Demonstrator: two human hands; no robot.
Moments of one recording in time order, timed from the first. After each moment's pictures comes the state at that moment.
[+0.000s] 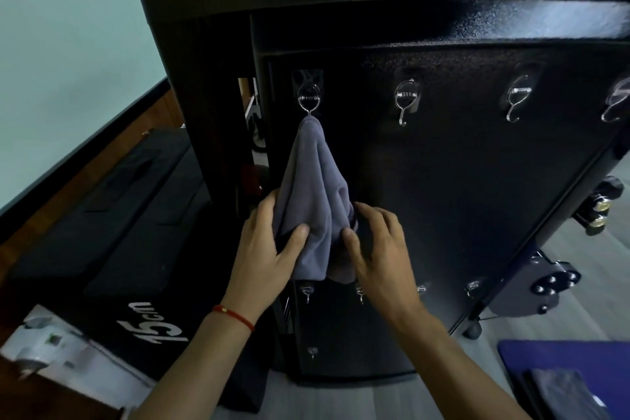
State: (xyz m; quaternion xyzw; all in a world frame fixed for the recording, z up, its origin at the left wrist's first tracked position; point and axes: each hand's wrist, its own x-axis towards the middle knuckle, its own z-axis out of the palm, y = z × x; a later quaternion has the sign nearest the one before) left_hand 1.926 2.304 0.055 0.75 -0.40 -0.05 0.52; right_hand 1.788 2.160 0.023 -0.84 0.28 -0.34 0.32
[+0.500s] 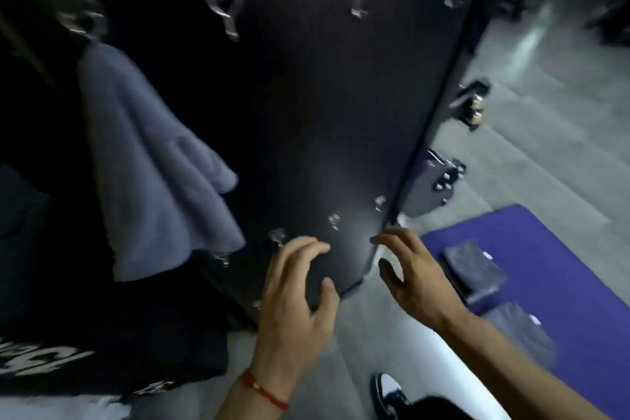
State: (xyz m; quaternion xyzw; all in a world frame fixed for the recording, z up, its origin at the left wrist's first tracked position) left_hand 1.757 2.273 -0.017 0.68 -0.55 -0.09 0.48; right_hand 1.573 2.128 -0.073 -0.88 0.37 -0.21 0.22
